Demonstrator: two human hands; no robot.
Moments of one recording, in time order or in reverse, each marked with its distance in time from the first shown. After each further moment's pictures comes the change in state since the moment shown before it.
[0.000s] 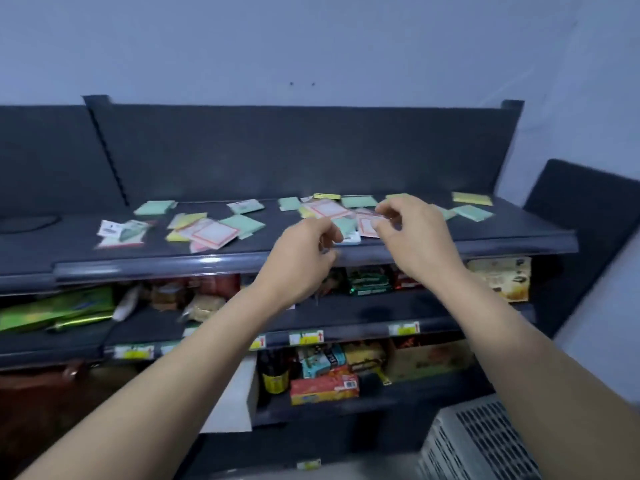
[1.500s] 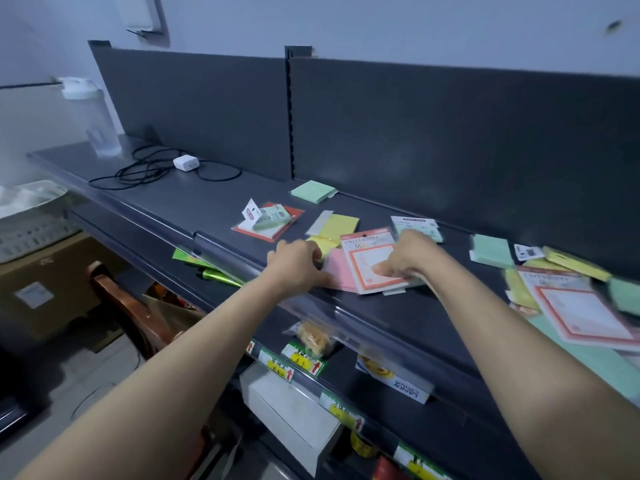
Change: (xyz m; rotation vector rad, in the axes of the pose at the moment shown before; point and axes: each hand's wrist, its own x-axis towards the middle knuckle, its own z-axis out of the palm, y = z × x) left_hand 0.096 -0.294 -0.046 0.356 -0.026 -0.921; right_hand 0.236 -0.096 0.332 -0.103 -0.904 -0.127
